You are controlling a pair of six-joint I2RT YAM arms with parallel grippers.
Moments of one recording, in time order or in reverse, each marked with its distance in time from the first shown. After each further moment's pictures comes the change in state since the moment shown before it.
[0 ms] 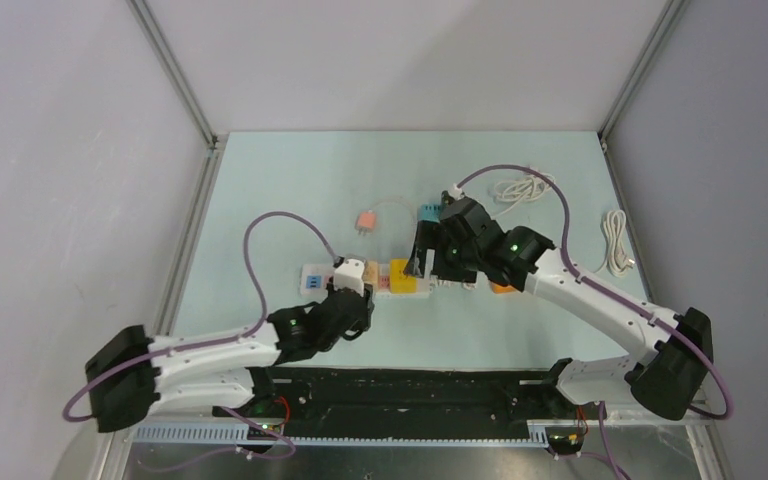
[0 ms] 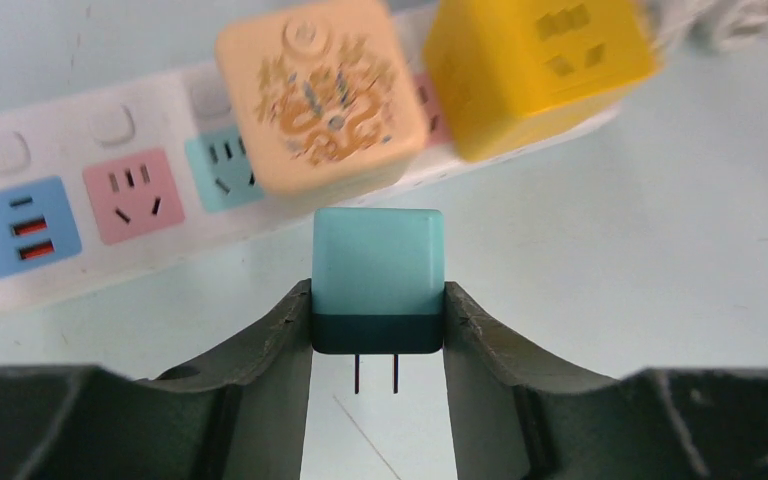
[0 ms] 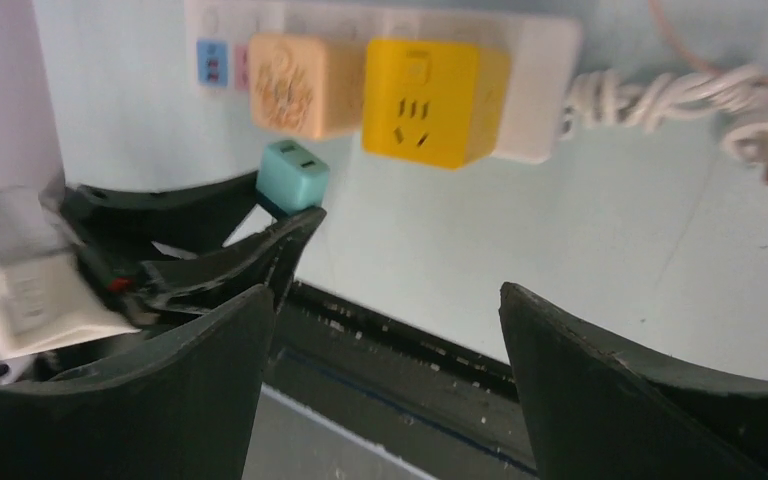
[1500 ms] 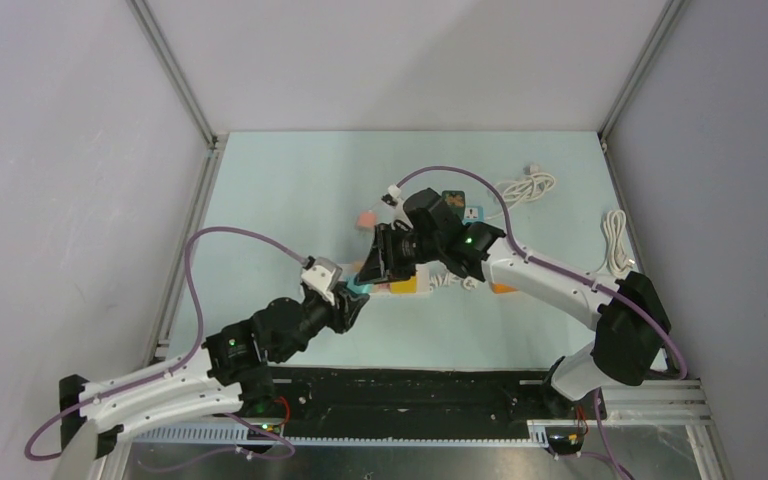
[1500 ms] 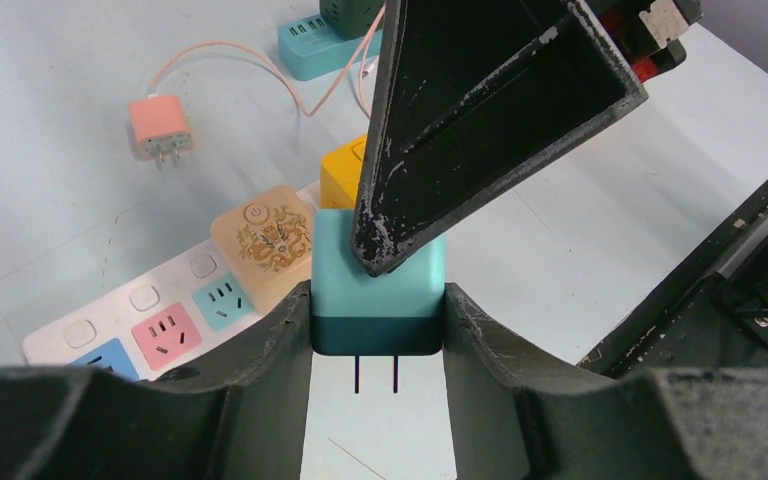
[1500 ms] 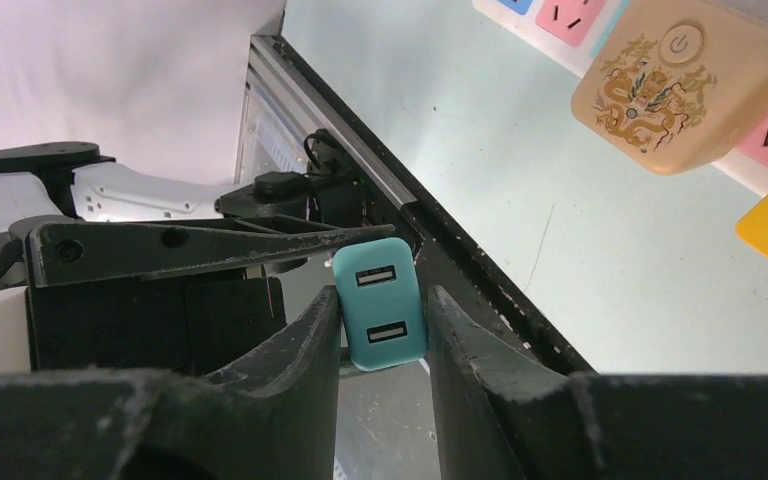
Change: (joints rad) left arm -0.059 -0.546 -0.015 -0.008 0.108 0.355; right arm 0.052 0.232 0.039 0.409 -0.518 -0.002
